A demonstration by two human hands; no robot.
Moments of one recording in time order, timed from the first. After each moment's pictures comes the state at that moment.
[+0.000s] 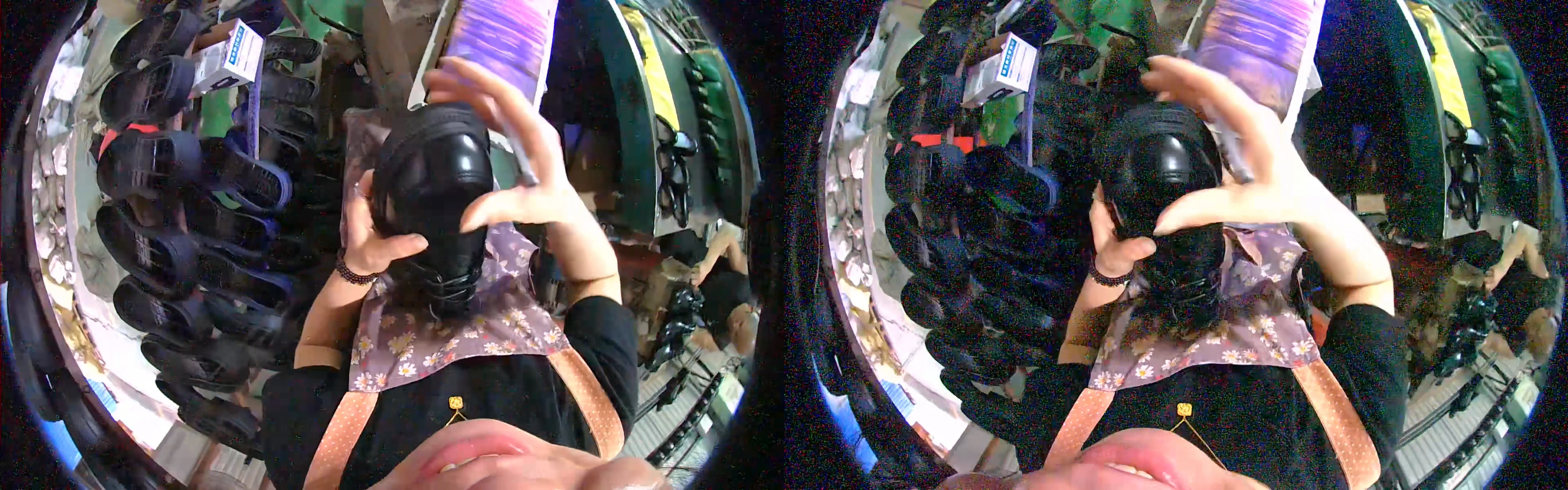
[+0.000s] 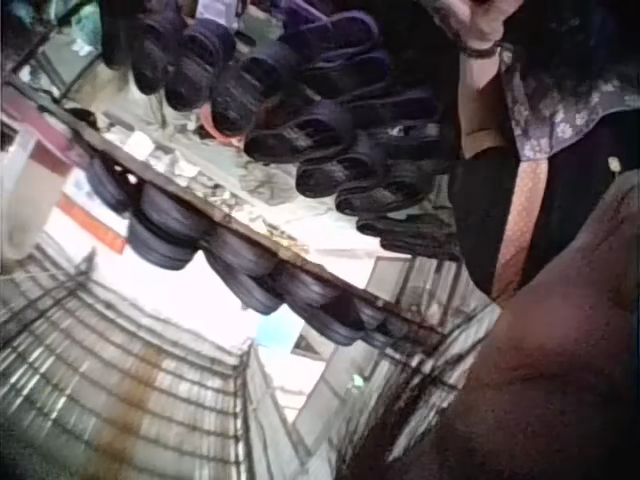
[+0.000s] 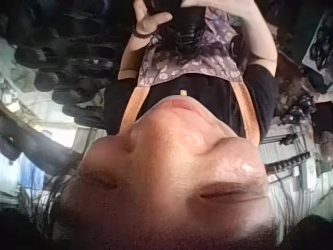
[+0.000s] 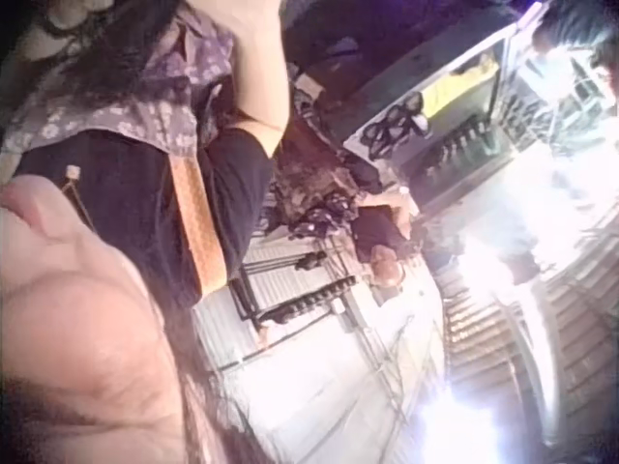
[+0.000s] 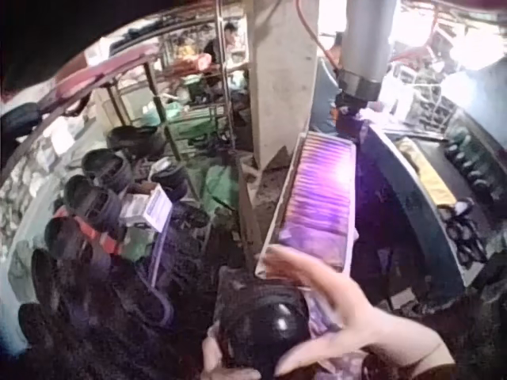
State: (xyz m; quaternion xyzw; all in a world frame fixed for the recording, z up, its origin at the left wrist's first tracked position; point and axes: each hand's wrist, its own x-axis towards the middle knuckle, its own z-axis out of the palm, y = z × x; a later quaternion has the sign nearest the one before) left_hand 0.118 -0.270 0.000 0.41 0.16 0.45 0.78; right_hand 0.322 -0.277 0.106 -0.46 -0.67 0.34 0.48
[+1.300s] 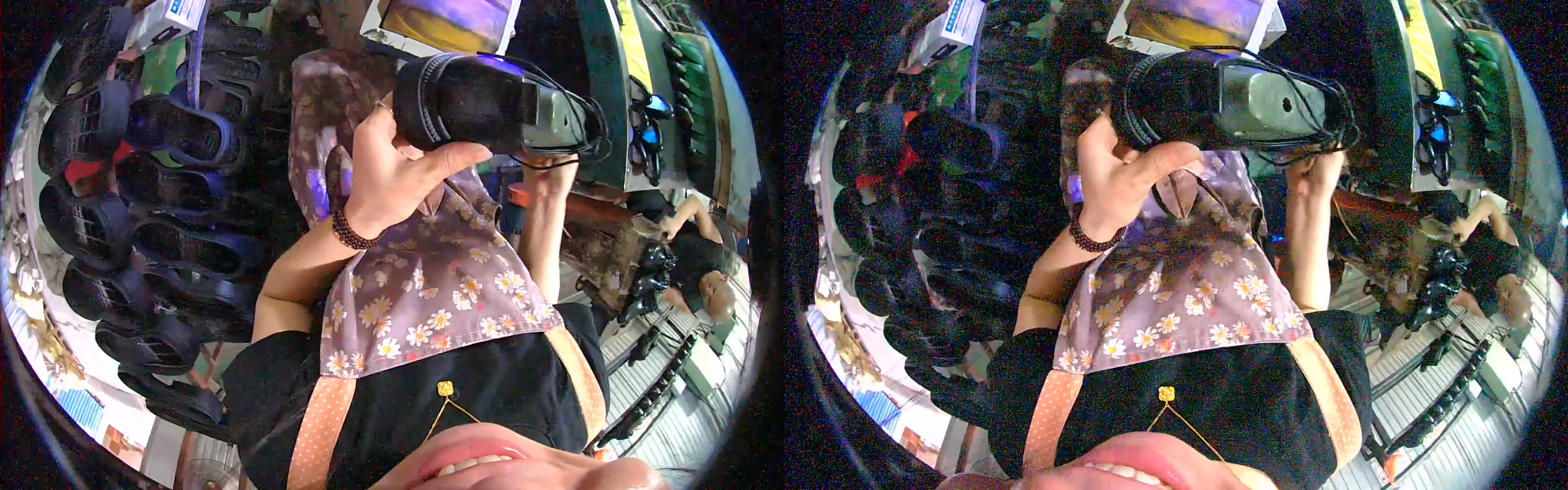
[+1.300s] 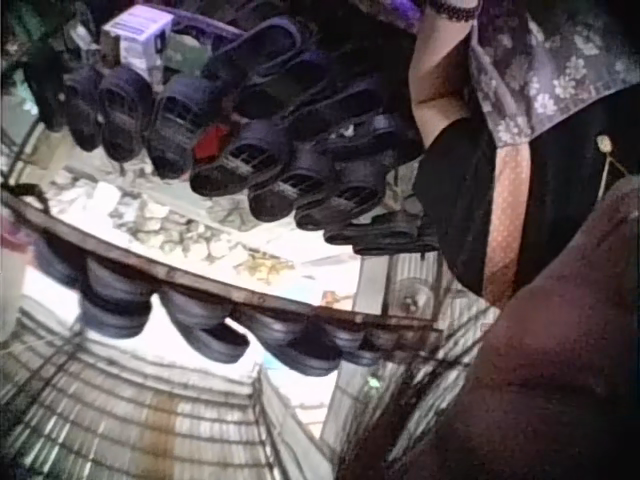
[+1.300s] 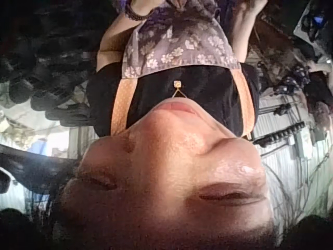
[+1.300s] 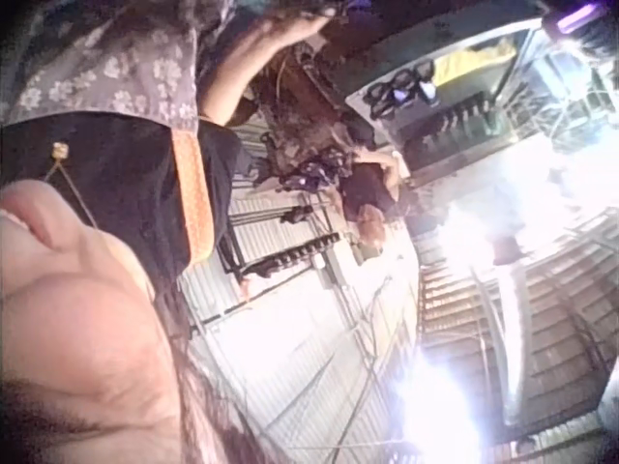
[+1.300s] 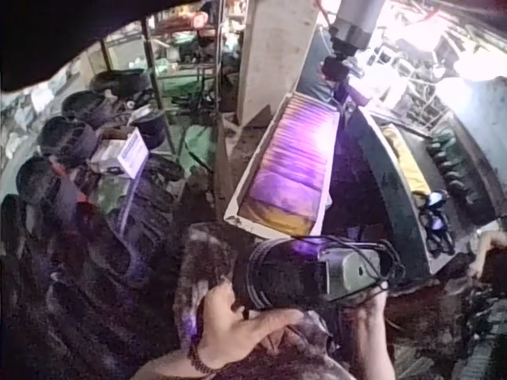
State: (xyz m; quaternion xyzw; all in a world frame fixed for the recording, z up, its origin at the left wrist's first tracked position) left_hand 0.167 -0.311 0.032 0.38 0.20 0.39 0.81; right_hand 0.406 -0.426 -0.034 -0.57 0.04 0.34 0.75
